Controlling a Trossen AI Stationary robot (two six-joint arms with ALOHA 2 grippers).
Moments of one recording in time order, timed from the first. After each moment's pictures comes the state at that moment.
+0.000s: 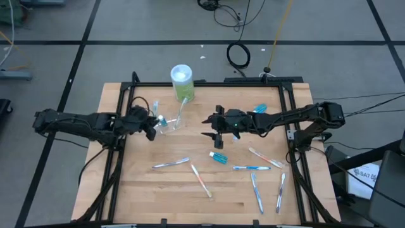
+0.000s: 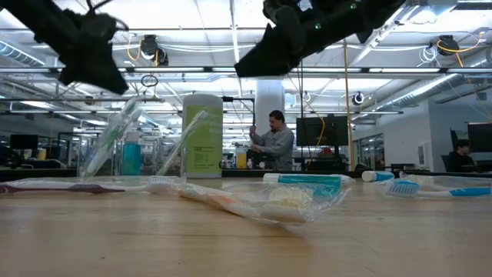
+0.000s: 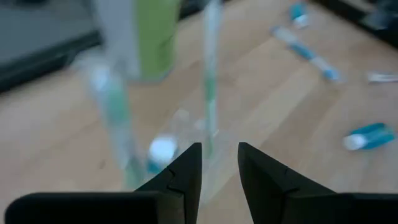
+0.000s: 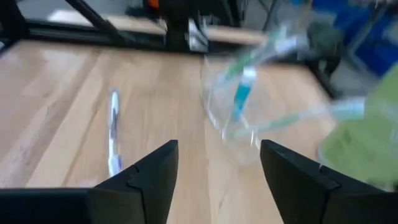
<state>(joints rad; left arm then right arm) -0.06 0.69 0.59 -0.60 -0.52 -0.65 -0.04 1.56 0.96 0.21 0.05 -0.11</state>
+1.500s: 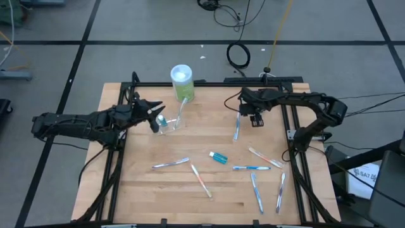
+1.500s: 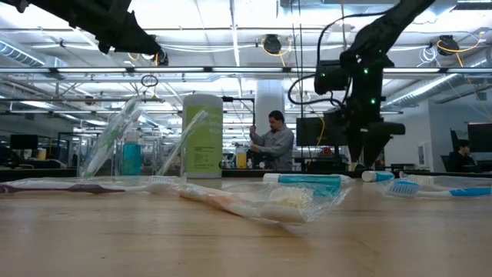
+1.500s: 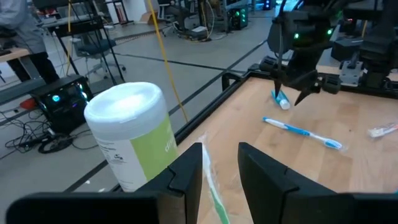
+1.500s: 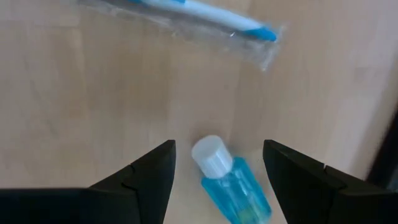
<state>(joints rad) 0.05 0.70 0.58 -0.12 -0.55 -0.02 -0.57 1.54 0.90 -0.75 0.19 -0.67</state>
